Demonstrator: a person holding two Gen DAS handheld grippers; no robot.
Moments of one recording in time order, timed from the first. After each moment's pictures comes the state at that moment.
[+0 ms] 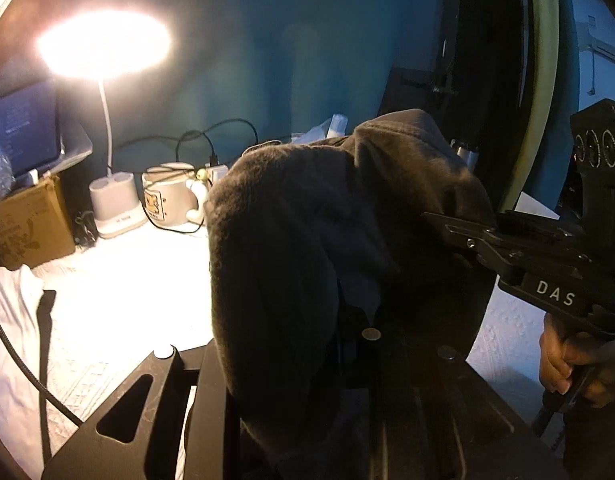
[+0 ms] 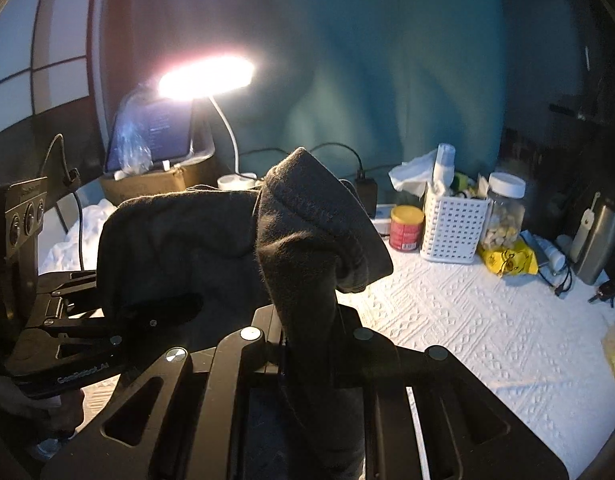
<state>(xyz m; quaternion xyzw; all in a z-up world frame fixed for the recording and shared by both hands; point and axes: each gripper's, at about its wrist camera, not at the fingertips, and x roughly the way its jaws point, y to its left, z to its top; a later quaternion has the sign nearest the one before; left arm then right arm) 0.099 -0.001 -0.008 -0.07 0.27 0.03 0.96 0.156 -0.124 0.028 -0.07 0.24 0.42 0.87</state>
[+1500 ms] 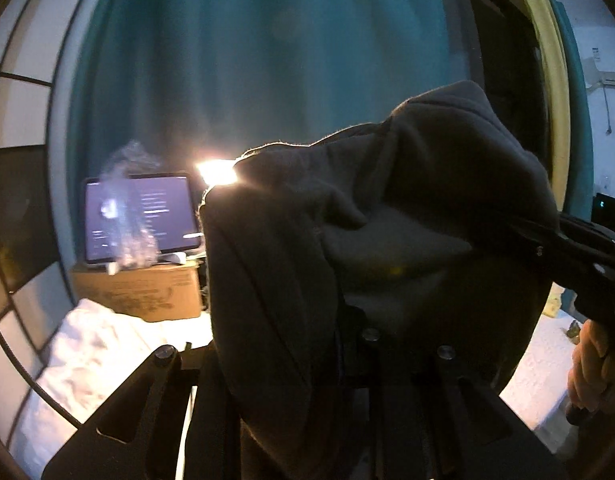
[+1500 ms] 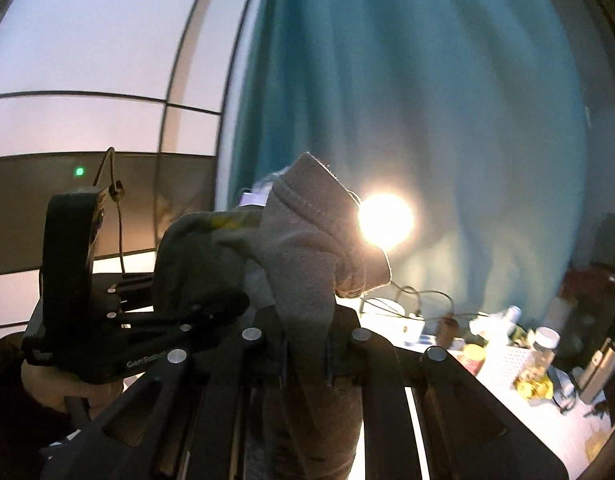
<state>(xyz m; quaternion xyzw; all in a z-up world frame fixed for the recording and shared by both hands) -0.057 0.063 0.074 -0.05 0.12 0.14 0.98 -0.011 -0.070 0.145 -0.10 0.05 0.52 0.84</state>
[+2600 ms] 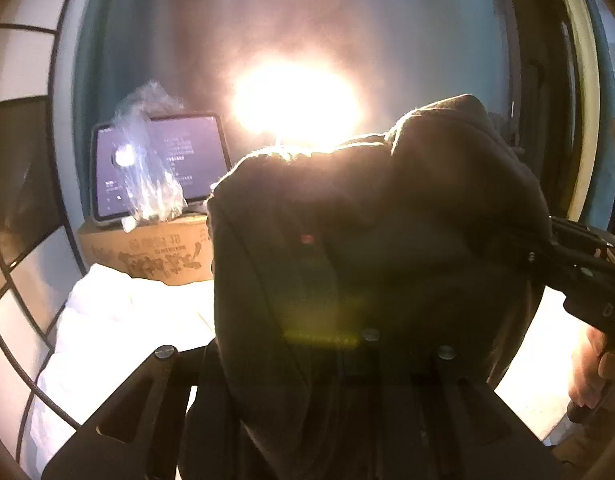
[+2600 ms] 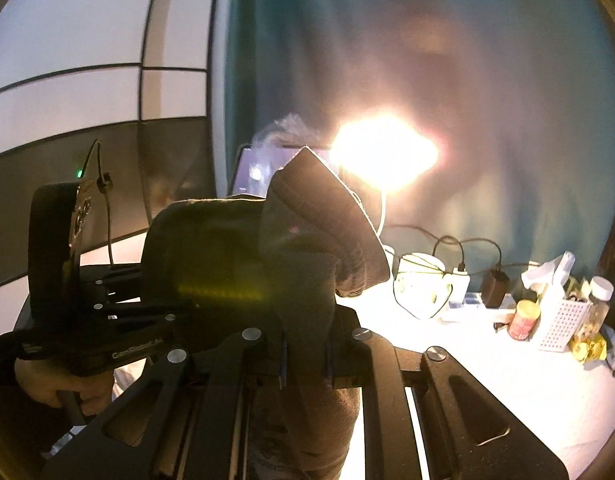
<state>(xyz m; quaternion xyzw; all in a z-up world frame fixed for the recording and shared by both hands) -0.024 0.124 0.024 -0.06 0.21 0.16 0.96 0.035 0.005 0.094 -0.08 0.14 0.53 0.83</state>
